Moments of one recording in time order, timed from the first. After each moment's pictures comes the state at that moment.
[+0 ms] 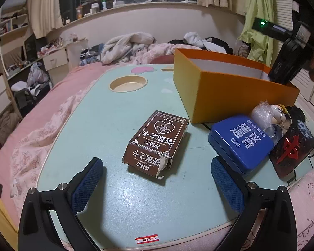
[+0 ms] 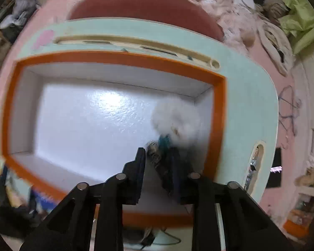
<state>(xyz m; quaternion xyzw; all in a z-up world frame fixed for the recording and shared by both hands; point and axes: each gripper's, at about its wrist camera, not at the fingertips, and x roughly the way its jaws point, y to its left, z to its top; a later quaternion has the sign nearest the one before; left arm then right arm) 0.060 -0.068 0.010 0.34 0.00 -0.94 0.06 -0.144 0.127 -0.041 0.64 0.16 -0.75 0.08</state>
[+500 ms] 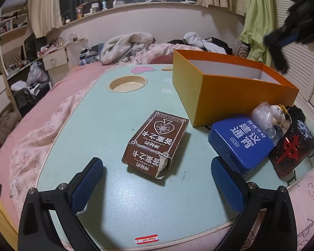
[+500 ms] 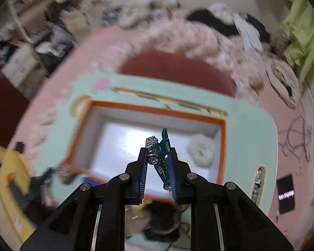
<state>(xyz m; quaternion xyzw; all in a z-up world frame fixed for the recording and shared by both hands) 0.060 -0.070 0.012 0.34 0.00 -0.94 0.05 -0.068 0.127 0.064 0.48 0.07 -0.84 0.23</state>
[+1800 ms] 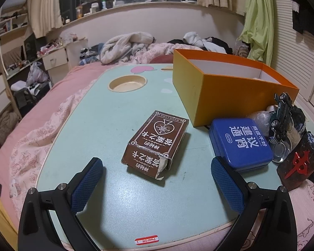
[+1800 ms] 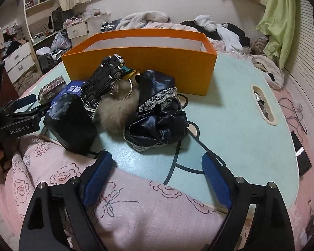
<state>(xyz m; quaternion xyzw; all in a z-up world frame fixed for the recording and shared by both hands) 0.059 -0.073 0.014 0.34 0.01 -0.94 0.05 0.040 0.153 -0.106 0.41 0.08 -0.89 0.17</state>
